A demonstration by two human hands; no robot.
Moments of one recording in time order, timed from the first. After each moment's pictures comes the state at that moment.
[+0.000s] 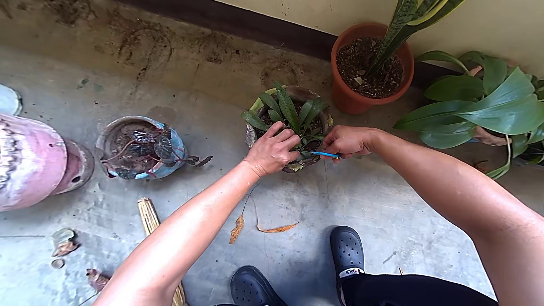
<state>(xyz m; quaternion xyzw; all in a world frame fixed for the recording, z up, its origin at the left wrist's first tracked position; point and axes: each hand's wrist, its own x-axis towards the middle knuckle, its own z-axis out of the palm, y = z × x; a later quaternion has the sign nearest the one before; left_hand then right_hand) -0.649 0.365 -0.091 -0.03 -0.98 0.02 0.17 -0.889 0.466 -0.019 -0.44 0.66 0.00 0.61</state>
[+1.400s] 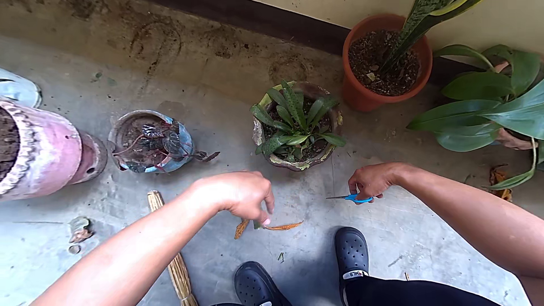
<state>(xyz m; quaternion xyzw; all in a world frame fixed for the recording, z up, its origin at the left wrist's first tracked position) -0.597 0.392 0.018 0.14 -0.82 -0.34 -0.45 -0.884 0.539 -0.038 -0.51 0.54 0.25 0.62</state>
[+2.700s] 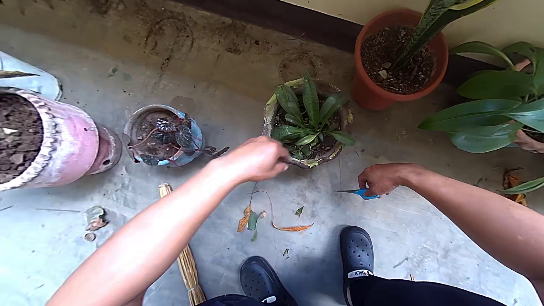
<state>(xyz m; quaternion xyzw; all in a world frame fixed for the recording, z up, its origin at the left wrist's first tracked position) -0.602 0.364 -0.001 0.18 -0.92 -0.28 -0.20 -0.885 0.541 -0.054 -0.53 0.57 0.27 0.57</state>
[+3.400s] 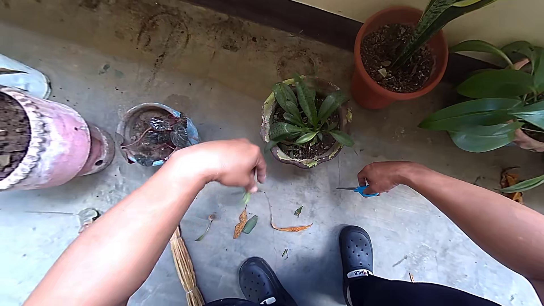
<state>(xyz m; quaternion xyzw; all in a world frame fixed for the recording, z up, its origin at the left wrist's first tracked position) -0.596 0.351 0.041 0.22 -0.85 -0.29 -0.39 -0.885 0.534 -0.049 -0.53 0.57 0.29 0.56</state>
